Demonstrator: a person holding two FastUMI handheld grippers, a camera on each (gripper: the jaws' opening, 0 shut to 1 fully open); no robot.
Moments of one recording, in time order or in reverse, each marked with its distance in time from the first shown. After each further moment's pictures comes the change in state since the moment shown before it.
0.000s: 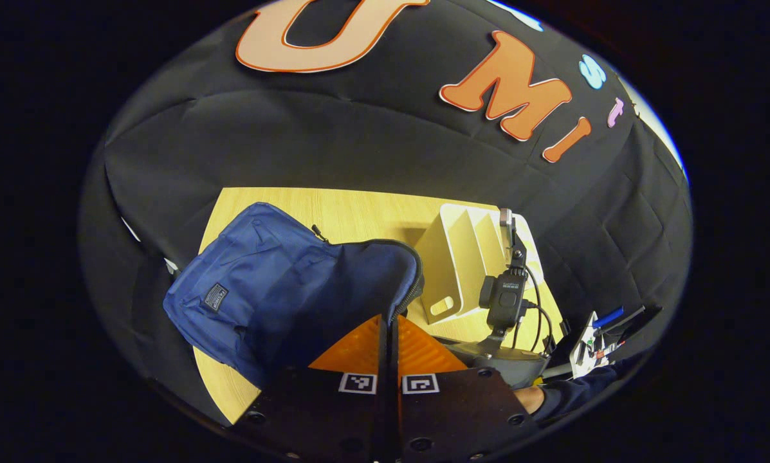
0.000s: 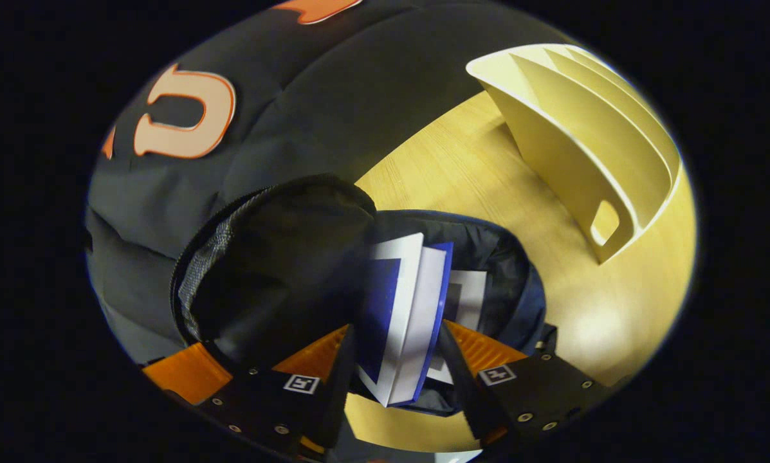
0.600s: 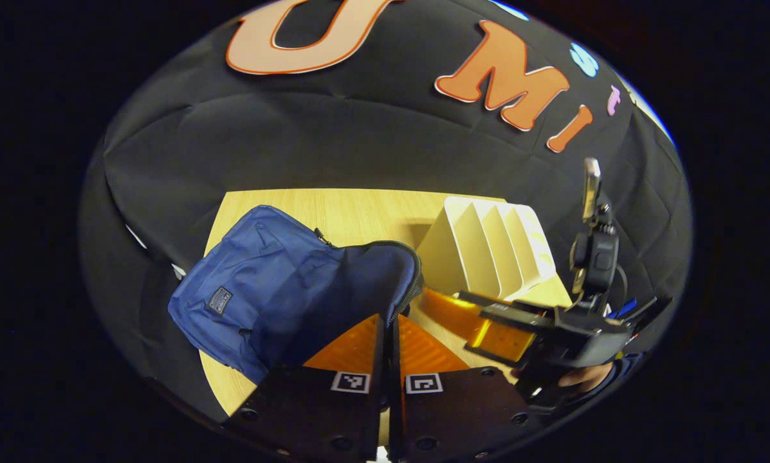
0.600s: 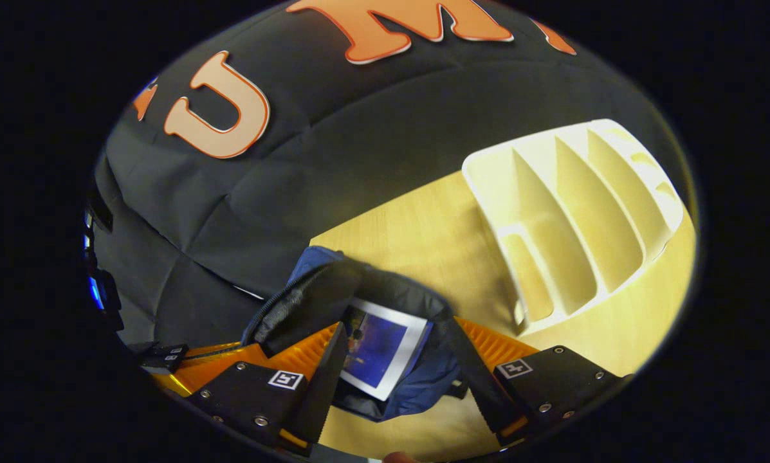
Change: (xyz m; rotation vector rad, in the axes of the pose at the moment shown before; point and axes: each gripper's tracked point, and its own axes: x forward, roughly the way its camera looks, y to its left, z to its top) left arm 0.014 -0.013 -0.012 0.068 0.015 0.034; right arm -0.084 -0.033 0.086 -0.250 -0.240 -0.111
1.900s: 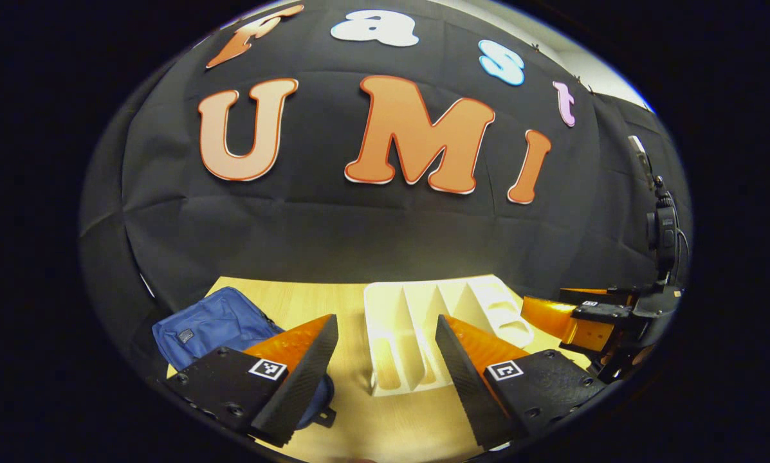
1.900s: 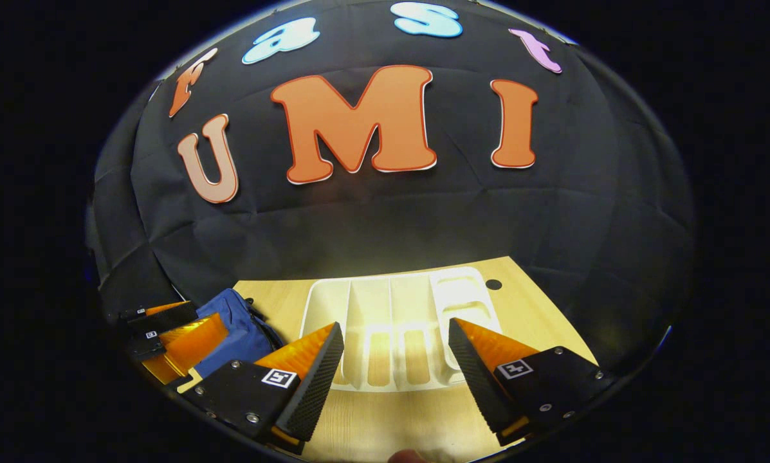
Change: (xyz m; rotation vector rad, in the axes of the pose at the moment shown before) left arm 0.000 -0.196 0.062 0.049 -0.547 0.167; right arm -0.192 -0.217 0.136 -0.289 -0.376 -0.206
